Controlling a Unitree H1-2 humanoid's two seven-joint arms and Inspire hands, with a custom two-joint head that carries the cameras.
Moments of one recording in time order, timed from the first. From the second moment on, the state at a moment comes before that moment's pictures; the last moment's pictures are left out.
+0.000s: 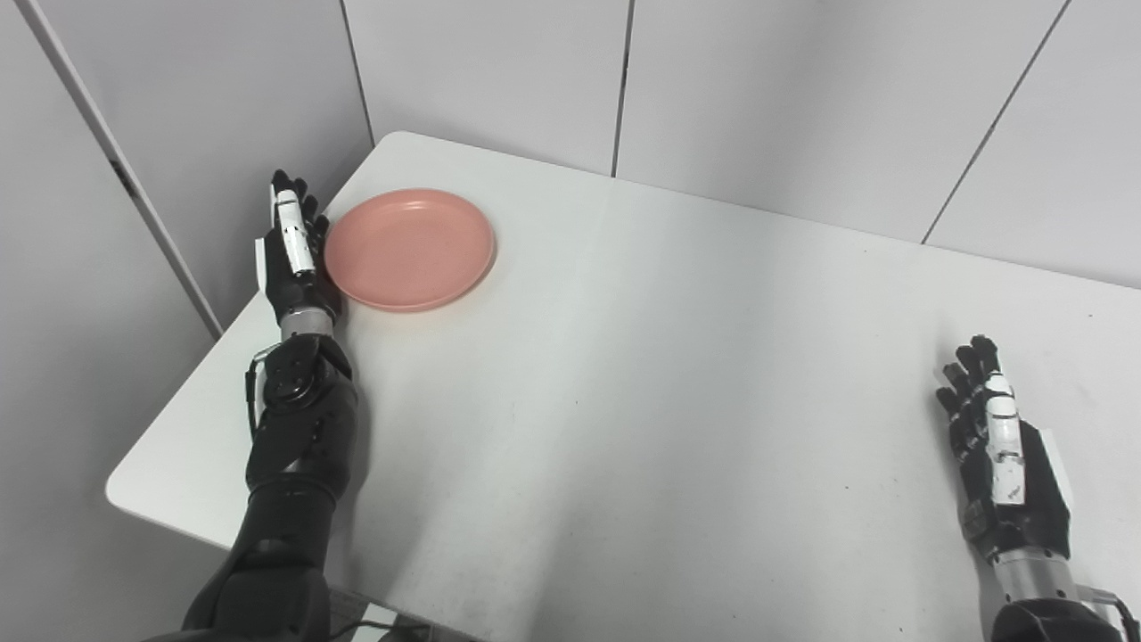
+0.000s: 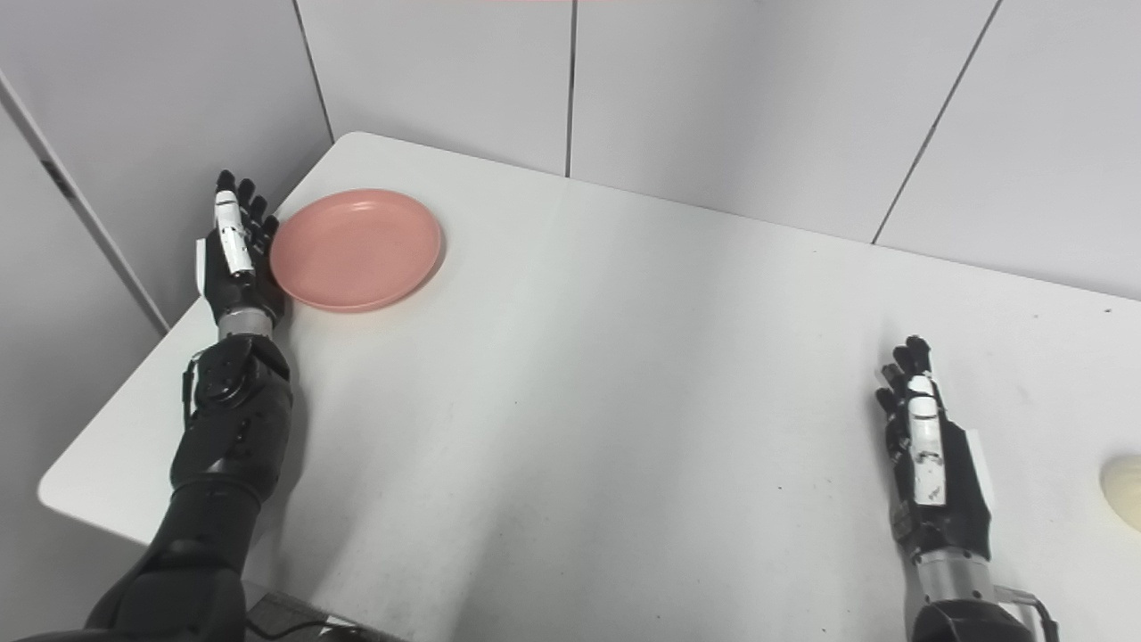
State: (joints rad) left arm -0.46 0.23 0.40 0.59 -0.35 -0.21 0.13; right arm -0.17 -0.18 -0.08 0.12 0.19 -0.03 0.18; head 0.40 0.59
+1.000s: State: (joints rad) left arm -0.47 0.17 0.24 0.51 -0.37 -0.03 -0.05; right arm -0.16 -0.16 -0.07 0.10 0.13 -0.04 0.16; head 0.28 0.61
